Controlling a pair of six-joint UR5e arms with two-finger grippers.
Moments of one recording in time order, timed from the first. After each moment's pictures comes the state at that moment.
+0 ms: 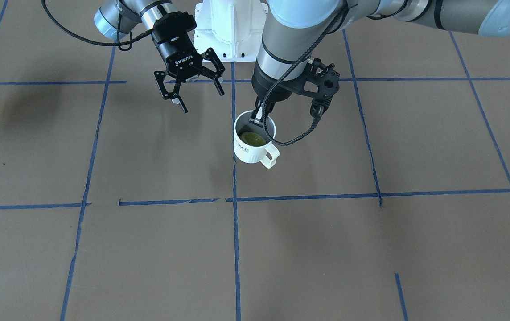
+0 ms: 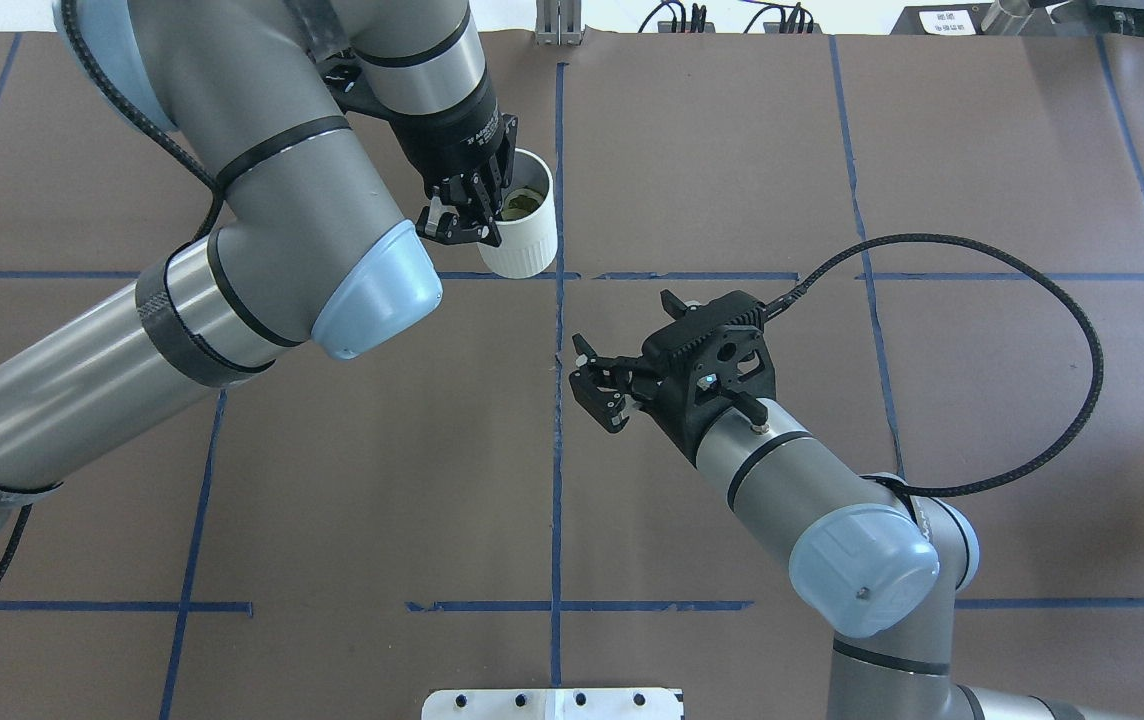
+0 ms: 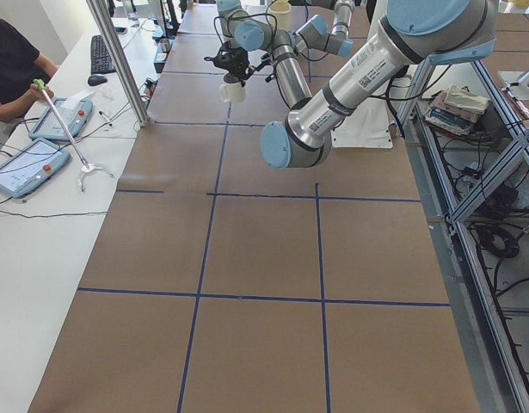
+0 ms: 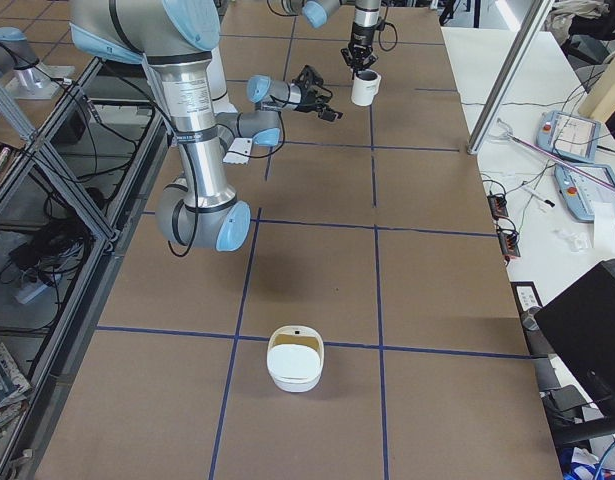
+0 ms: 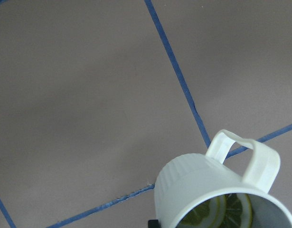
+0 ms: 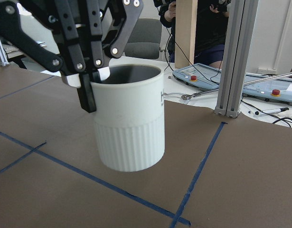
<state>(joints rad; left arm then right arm) -0.78 -2.54 -1.66 -1.26 -2.22 -2.17 0.25 -1.20 1.89 -0.77 0.95 0.71</state>
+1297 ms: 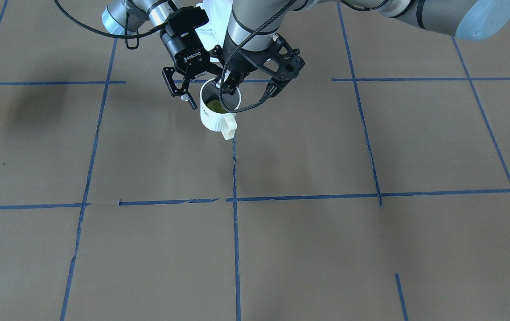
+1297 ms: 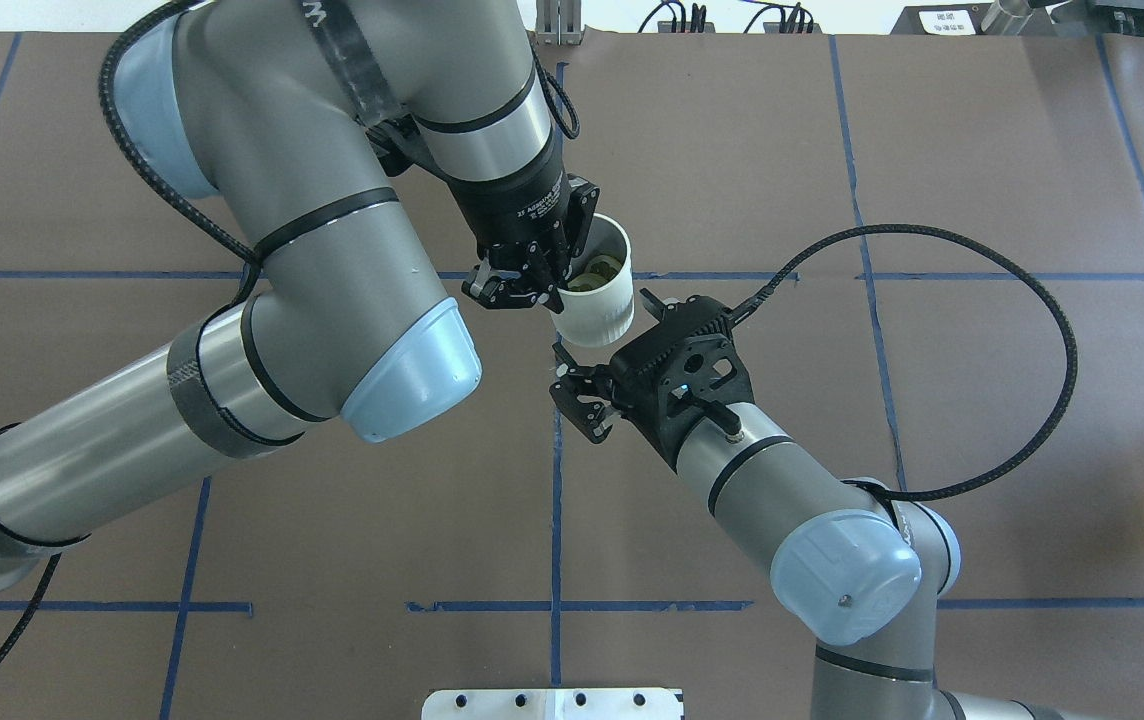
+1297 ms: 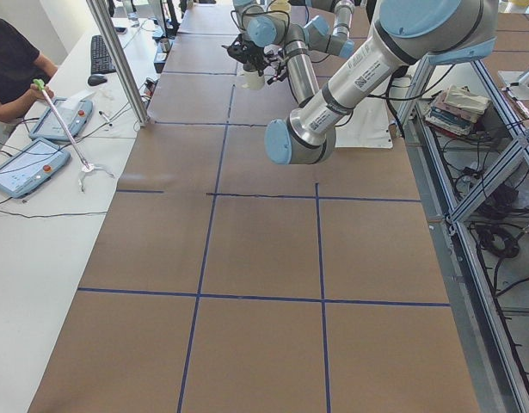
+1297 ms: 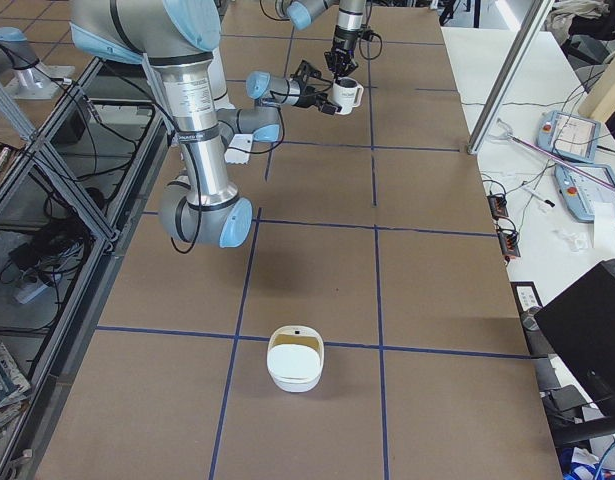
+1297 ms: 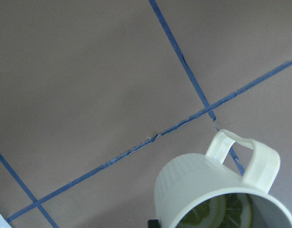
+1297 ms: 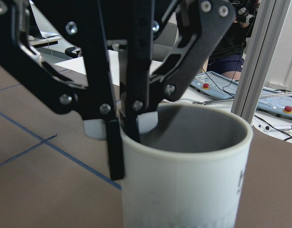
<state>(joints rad) -0.70 -2.55 -1.70 -1.28 -2.25 -1.99 0.24 -1.17 1.89 -0.77 0.95 0.60</state>
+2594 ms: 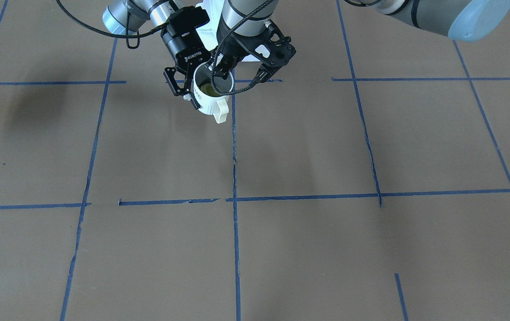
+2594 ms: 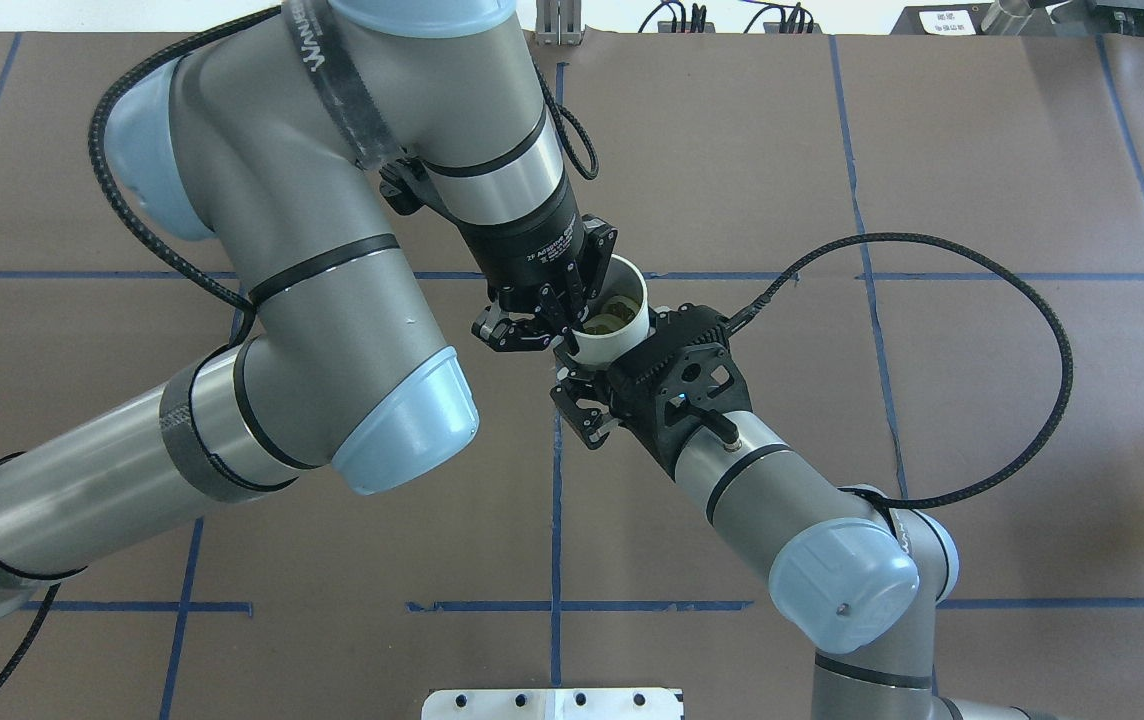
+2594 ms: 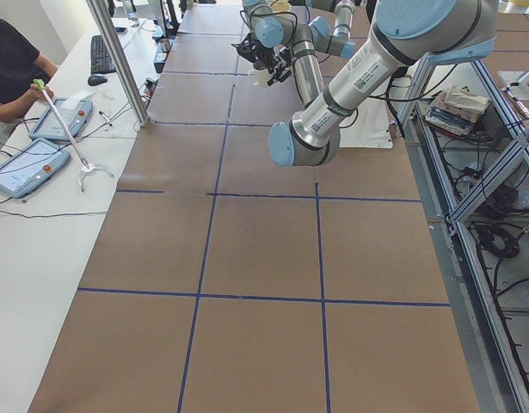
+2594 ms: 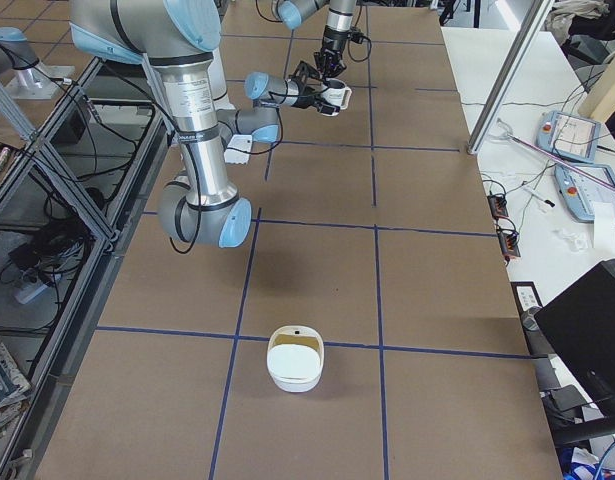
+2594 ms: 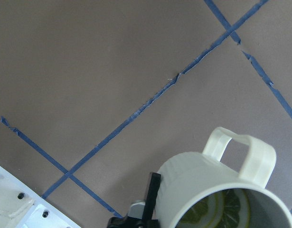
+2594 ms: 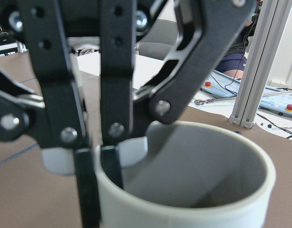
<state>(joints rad) -0.66 -2.54 -1.75 -1.28 -2.28 -1.99 0.23 -1.17 1.89 -0.77 0.94 0.60</state>
